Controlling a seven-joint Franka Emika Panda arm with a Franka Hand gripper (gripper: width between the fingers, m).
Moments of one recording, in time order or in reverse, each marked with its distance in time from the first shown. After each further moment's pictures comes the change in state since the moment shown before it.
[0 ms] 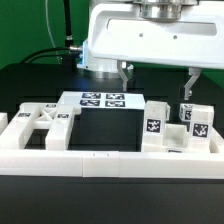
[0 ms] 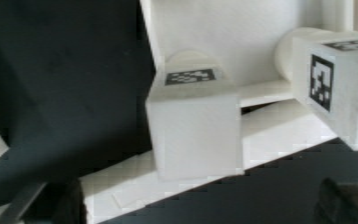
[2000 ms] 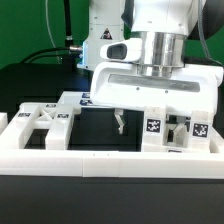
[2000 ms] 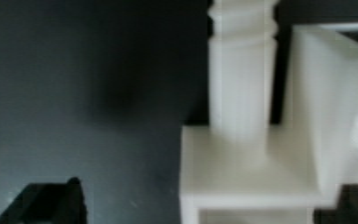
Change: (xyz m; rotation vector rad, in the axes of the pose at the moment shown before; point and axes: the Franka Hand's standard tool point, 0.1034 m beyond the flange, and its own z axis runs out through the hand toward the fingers) arm -0.054 0.022 0.094 -0.024 0.111 -0.151
